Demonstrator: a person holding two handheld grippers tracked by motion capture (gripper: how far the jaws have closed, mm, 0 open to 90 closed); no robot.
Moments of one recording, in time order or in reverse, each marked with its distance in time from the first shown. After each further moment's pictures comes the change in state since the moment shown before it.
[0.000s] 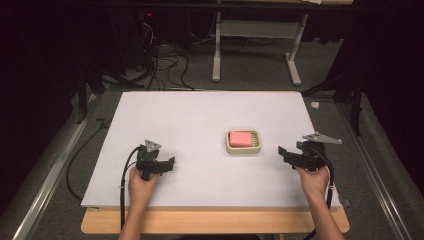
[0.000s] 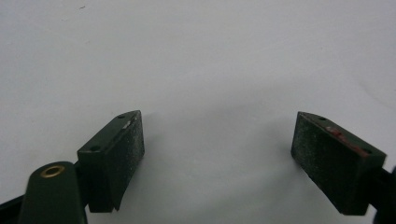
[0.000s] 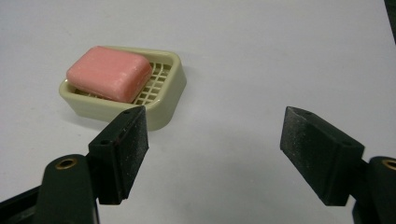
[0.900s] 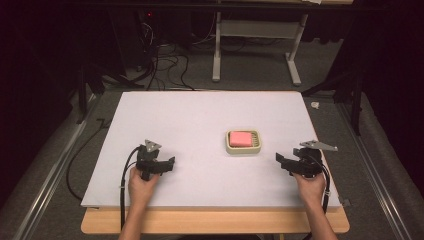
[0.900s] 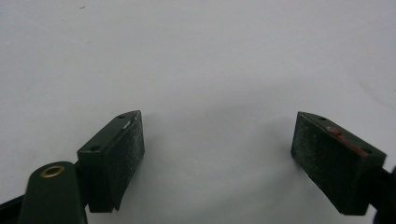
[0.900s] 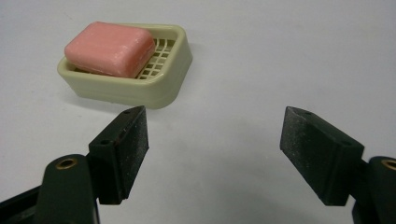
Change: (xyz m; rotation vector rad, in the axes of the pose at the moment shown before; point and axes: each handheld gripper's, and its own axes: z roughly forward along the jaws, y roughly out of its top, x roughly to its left) left arm 0.000 0.000 0.000 0.000 0.000 0.000; right arm 0.003 -0.022 0.009 0.024 0.021 0.032
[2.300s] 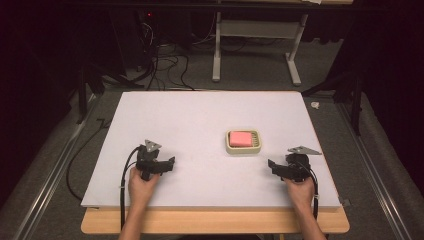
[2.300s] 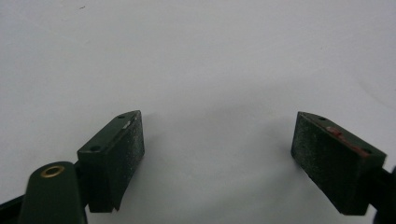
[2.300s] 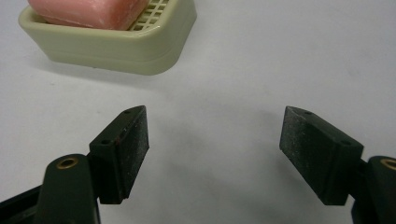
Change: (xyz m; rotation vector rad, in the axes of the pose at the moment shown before) left arm 0.000 0.000 0.000 0.000 0.000 0.000; right arm 0.011 -0.022 0.032 0.061 -0.033 -0.027
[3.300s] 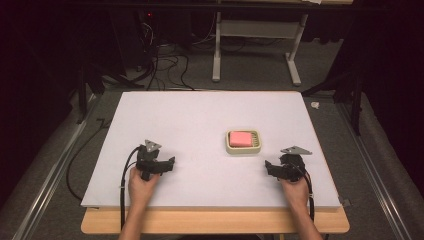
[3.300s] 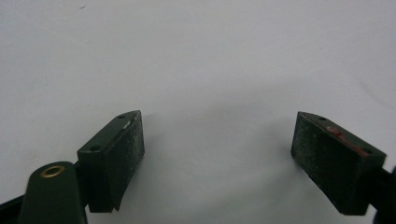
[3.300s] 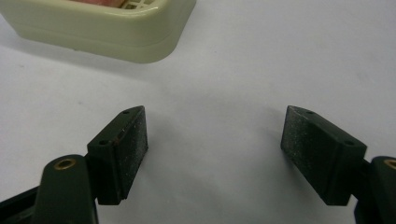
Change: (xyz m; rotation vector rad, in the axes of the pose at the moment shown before) left arm 0.000 0.000 0.000 0.000 0.000 0.000; right arm 0.012 -0.001 0.013 0.035 -0.078 -0.079
